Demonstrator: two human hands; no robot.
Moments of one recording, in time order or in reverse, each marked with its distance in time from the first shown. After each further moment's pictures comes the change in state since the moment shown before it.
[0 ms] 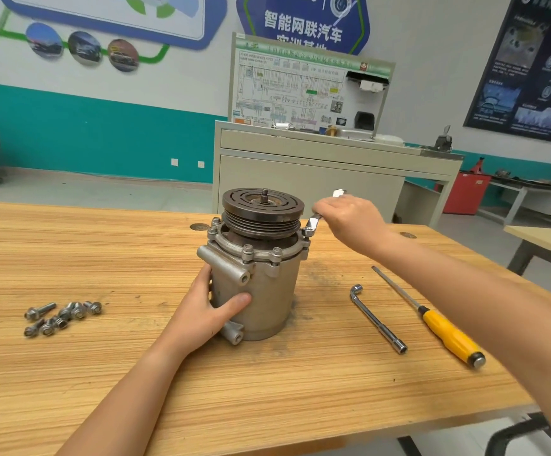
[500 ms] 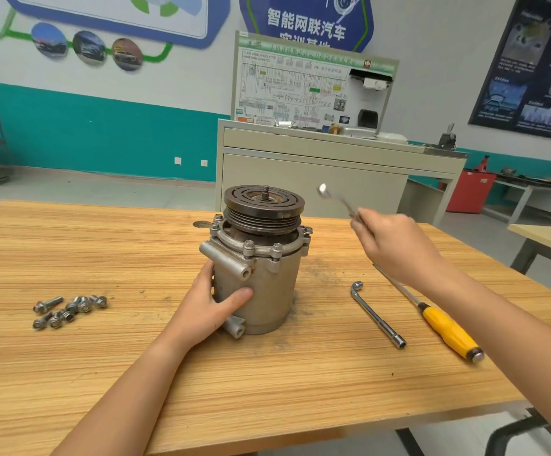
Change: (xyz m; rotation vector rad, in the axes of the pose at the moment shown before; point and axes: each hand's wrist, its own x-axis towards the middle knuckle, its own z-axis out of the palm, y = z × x) left_hand -0.003 0.004 0.001 0.008 0.003 0.013; right_hand -0.053 -0.020 -0.051 0.260 -0.033 0.351
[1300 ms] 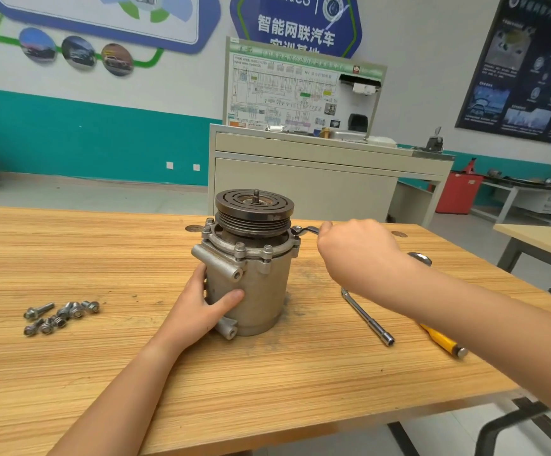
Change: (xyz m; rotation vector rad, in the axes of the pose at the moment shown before) left_hand 0.001 -0.001 0.000 -0.003 -0.001 -0.022; right_hand 0.003 -0.068 -0.031 -0.659 -0.414 -0.116
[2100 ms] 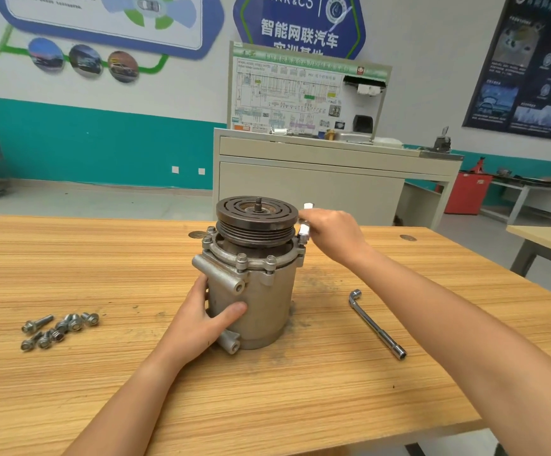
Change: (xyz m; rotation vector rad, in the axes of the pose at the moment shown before) left_hand 0.001 -0.004 -0.001 0.034 0.016 -0.005; right_hand 0.099 0.011 0.092 0.635 0.512 0.012
